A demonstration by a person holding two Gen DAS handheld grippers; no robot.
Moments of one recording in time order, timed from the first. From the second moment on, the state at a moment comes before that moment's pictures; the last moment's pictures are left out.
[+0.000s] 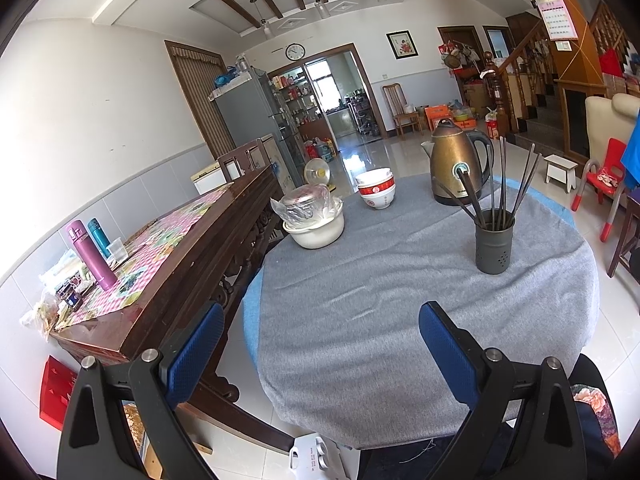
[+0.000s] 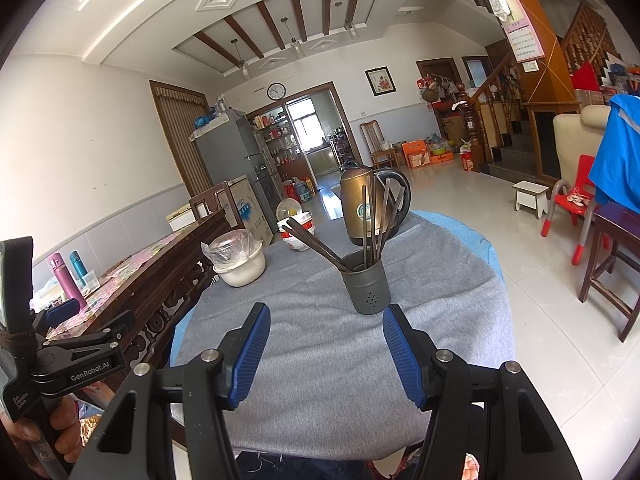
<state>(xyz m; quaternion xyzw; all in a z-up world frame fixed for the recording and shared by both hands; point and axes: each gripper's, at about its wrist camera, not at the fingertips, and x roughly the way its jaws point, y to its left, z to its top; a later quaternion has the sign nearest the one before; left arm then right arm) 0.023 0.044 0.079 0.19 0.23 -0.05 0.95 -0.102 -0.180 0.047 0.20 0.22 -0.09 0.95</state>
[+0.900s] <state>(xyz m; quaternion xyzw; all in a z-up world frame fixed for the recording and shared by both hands) 0.024 0.042 0.078 0.19 0.23 -0.05 0.95 -0.102 -0.177 0.044 0.20 0.22 -0.09 0.95</state>
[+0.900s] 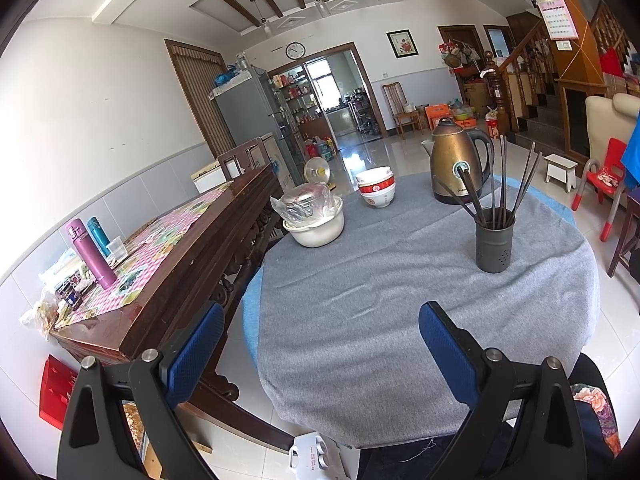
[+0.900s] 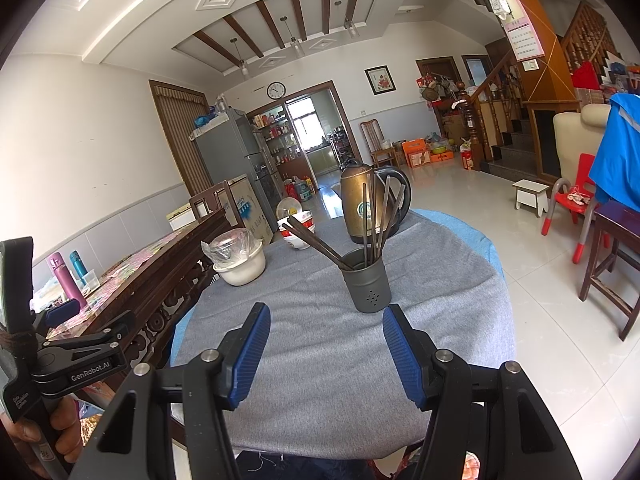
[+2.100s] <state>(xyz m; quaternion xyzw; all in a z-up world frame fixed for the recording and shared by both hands) 0.022 0.038 0.082 0.20 0.22 -0.04 0.95 -0.102 -0.174 0.047 0.21 0.21 -0.09 0.95</state>
